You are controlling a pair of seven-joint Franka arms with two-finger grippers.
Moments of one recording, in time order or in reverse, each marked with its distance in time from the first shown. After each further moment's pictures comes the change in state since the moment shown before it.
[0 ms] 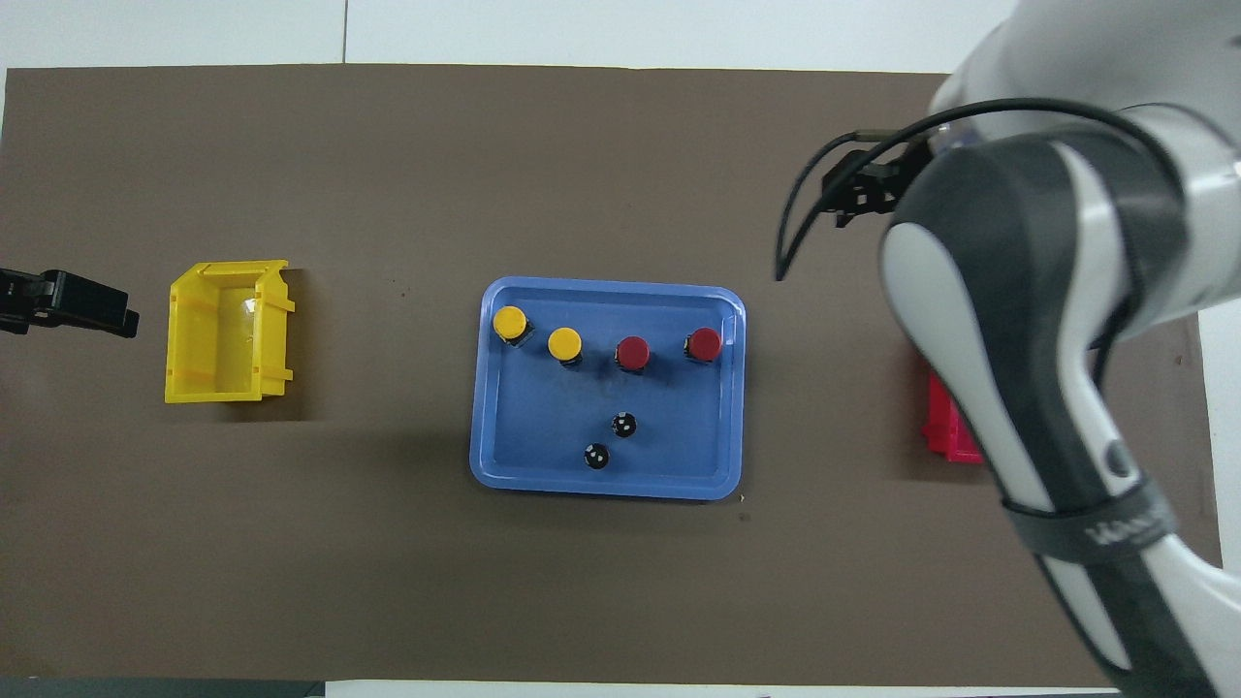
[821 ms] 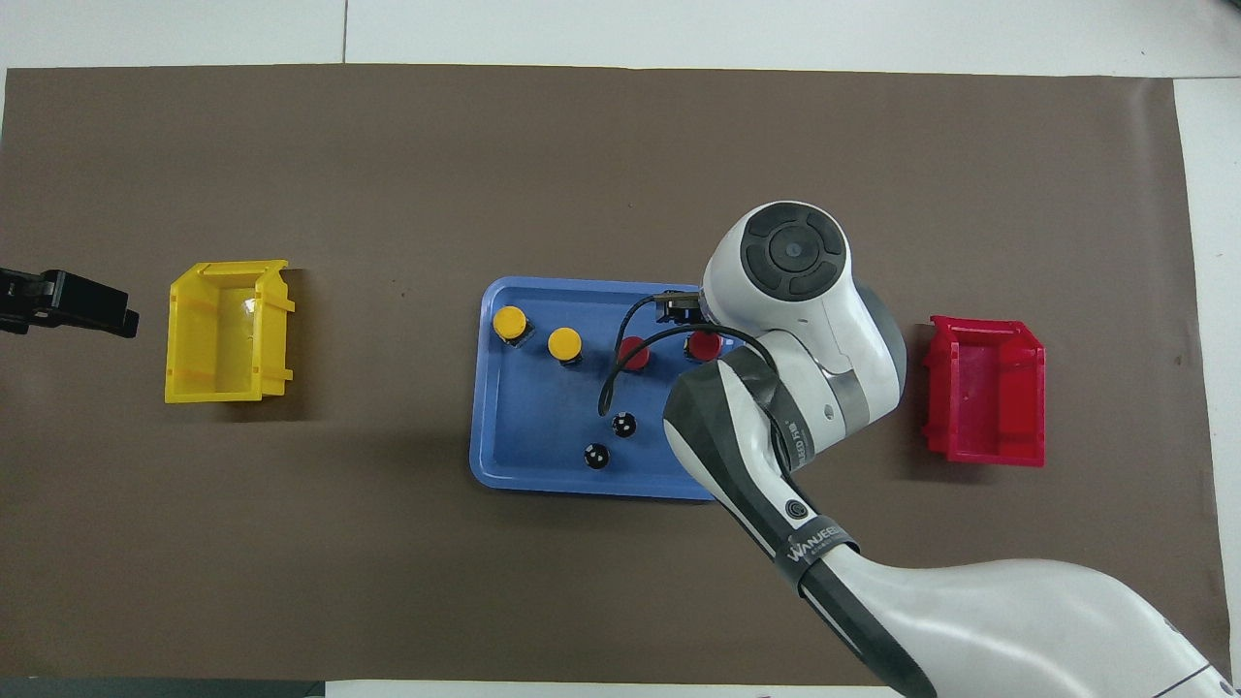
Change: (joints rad) left arm 0.000 0.000 0.000 0.000 0.000 0.000 0.000; right arm 0.147 -0.015 0.000 -0.534 0.000 0.552 0.105
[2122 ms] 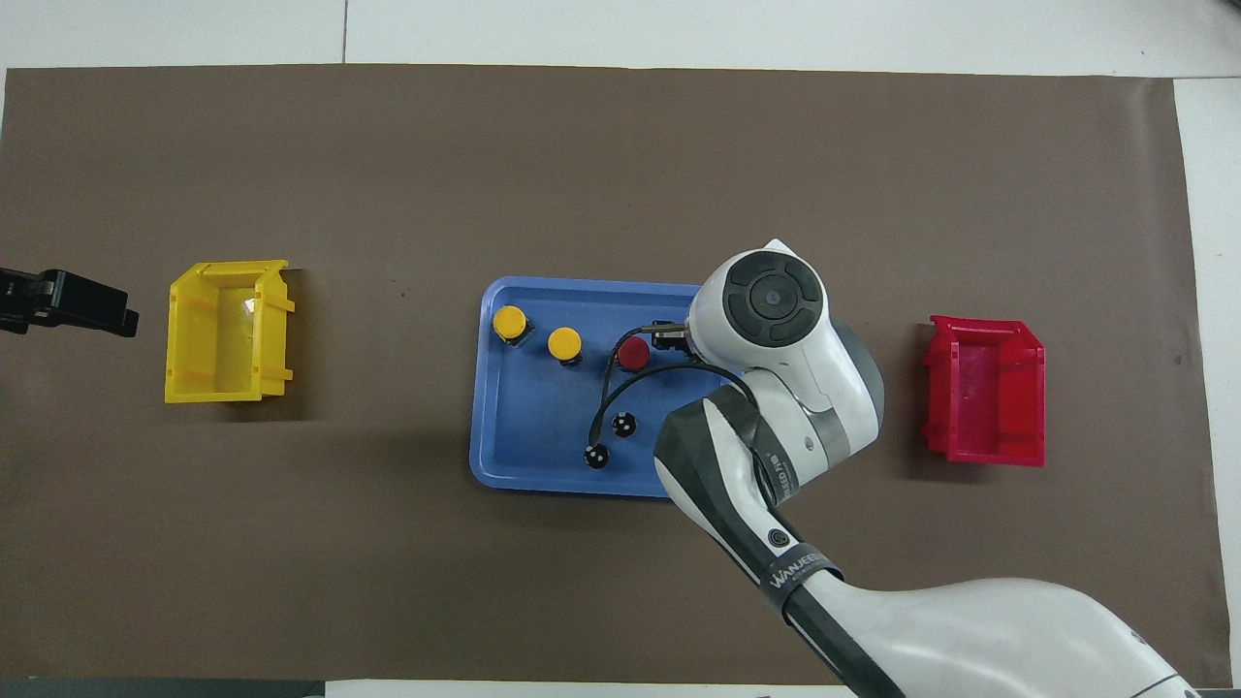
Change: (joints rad) left arm 0.000 0.000 0.000 0.000 0.000 0.000 0.000; right arm 0.047 -0.016 0.002 -0.086 0.007 0.096 0.052
